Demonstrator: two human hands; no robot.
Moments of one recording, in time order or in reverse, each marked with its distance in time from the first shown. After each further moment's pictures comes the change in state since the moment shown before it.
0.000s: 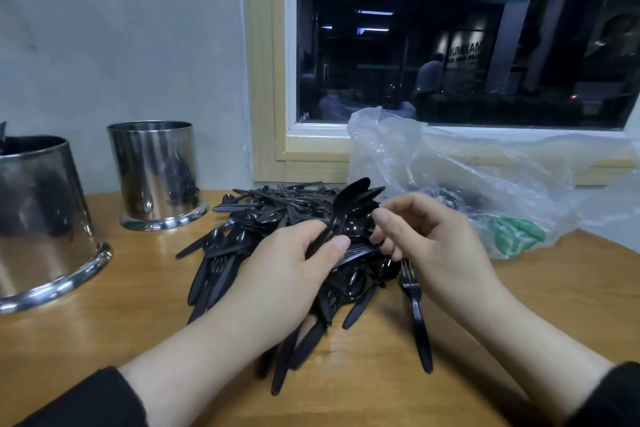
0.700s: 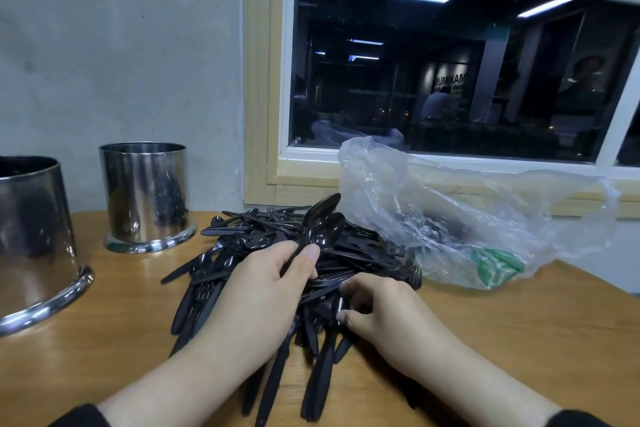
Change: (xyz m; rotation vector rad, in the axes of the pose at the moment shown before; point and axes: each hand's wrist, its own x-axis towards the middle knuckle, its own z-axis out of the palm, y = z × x) left_hand 0.002 0.002 -0.004 -0.064 0.152 -0.028; right_hand -0.007 0.028 0.015 -0.692 -0.311 0.104
